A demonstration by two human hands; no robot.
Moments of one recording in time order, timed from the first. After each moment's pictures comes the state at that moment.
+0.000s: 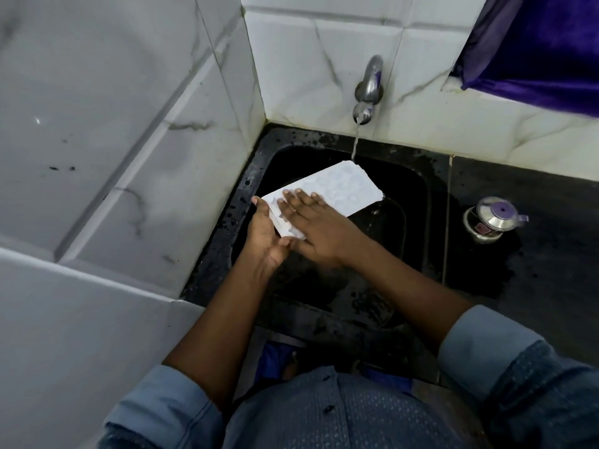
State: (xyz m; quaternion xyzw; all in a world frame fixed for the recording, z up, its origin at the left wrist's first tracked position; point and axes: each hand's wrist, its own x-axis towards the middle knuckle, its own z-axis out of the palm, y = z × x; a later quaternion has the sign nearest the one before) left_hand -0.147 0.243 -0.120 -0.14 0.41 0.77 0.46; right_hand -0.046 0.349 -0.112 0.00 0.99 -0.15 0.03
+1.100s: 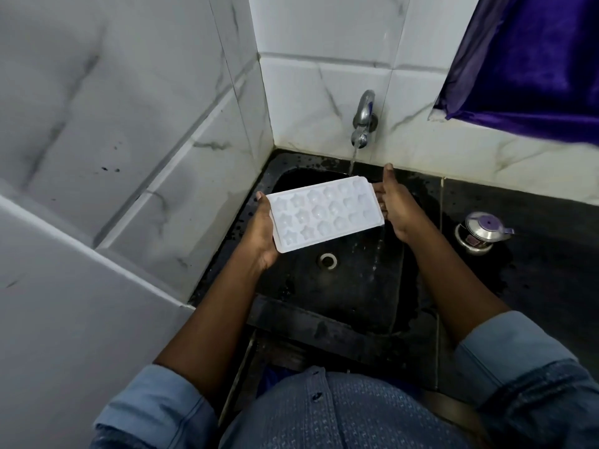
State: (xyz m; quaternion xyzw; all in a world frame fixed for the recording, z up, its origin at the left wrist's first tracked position) left_hand -0.136 0.213 -0.059 -0.05 0.56 0.70 0.44; right_hand 0.001 0.433 -0.061 0.41 0.64 -0.64 -0.12
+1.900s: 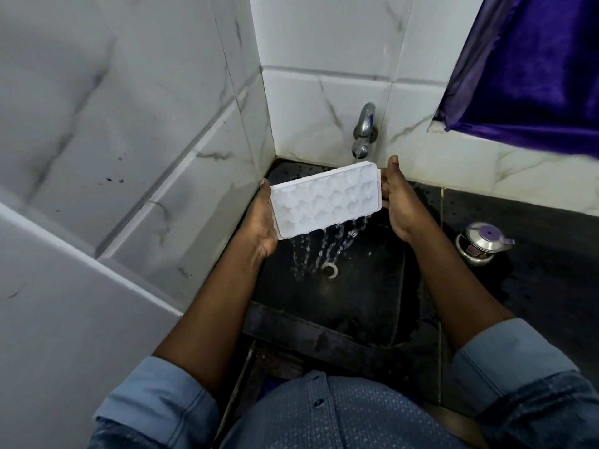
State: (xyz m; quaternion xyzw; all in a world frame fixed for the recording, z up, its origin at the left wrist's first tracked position) left_hand -0.161 0.232 -0.036 -0.03 0.58 0.70 0.41; right_hand -0.011 0.436 -0.037 0.33 0.63 -0.68 -0.19
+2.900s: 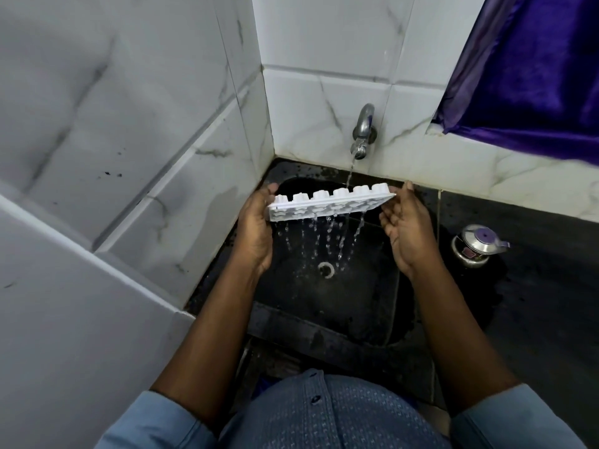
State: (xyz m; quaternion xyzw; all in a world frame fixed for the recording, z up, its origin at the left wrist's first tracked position) left_hand -0.127 0.210 -0.032 0.07 0.57 0.78 0.27; right_hand 0.033 0.394 -0.044 0.34 0.50 -0.73 -0.32
